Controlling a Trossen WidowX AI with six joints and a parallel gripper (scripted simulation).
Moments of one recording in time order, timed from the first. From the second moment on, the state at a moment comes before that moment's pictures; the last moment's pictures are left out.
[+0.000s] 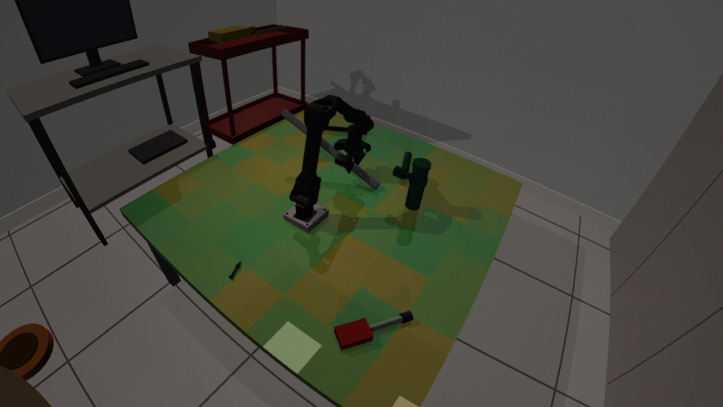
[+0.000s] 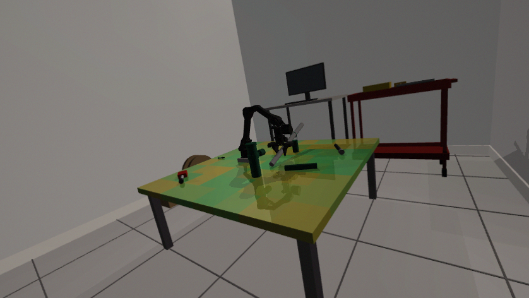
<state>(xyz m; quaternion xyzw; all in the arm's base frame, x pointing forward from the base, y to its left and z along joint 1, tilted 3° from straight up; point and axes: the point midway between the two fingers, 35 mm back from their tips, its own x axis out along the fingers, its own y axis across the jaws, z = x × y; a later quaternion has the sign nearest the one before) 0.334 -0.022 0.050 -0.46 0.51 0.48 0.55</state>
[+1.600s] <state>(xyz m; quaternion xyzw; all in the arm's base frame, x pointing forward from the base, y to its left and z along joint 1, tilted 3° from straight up) 0.320 -0.061 0.110 -0.51 0.58 0.41 0.48</state>
